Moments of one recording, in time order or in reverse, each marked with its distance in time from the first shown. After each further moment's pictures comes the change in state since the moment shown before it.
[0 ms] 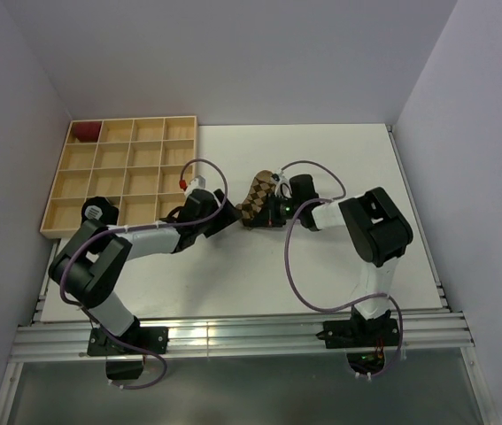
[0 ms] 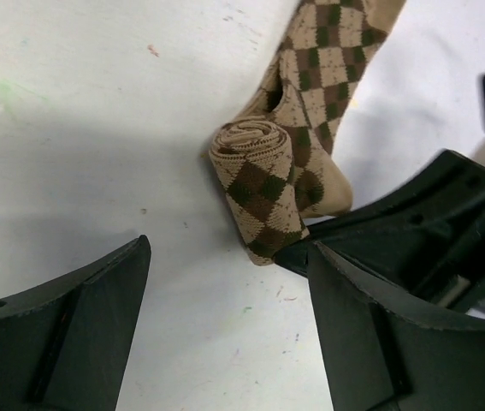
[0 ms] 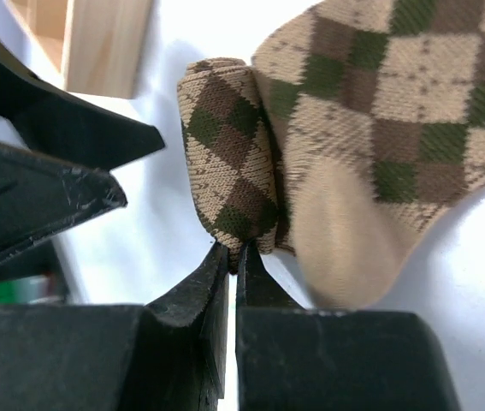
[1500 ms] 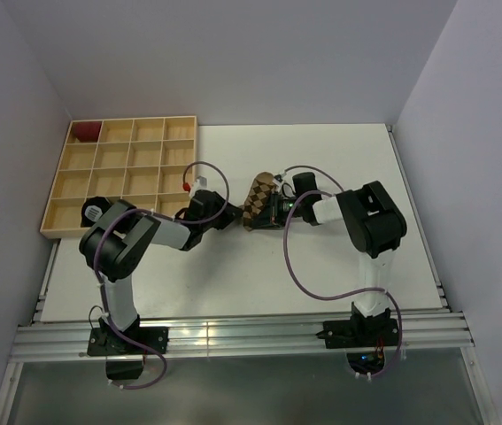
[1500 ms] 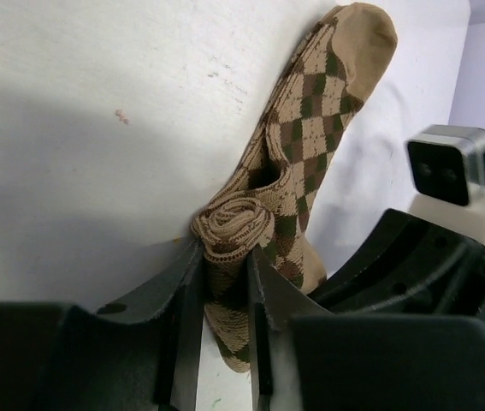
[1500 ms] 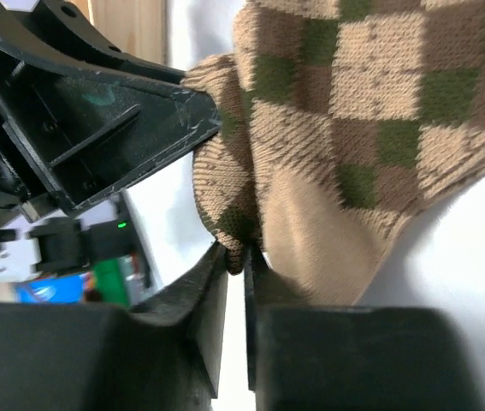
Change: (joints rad) left arm 0.037 0.253 0.003 0.376 0.072 -0.150; right arm -0.069 0.118 0.079 -0.031 -0.223 0.195
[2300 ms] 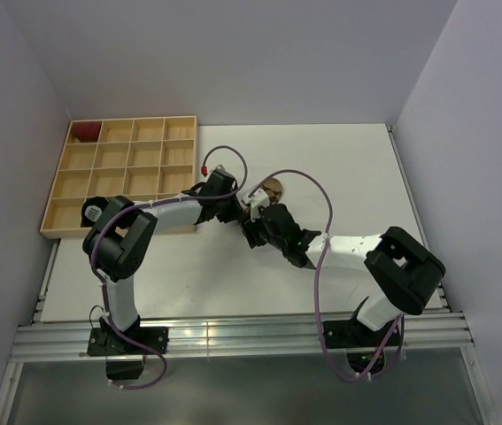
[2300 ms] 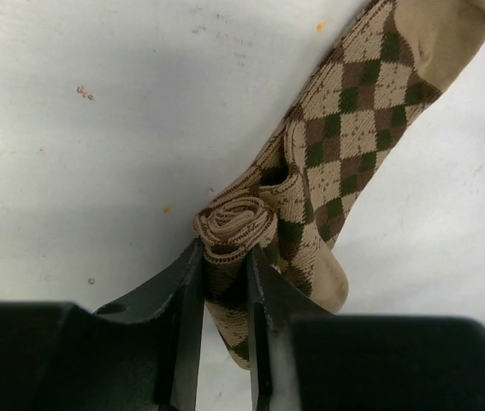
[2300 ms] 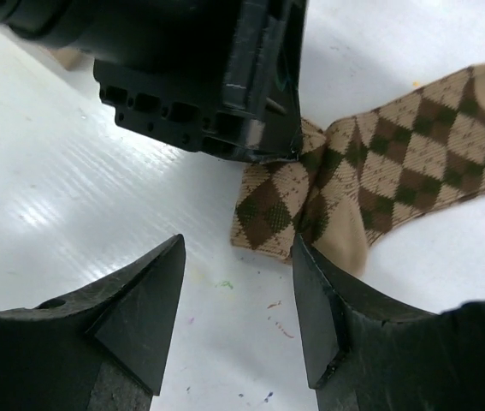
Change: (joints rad) left arm -0.035 0.015 0.374 -0.687 0.005 0.200; right arm 0.471 -0.488 -0.261 0.016 1.023 -0.620
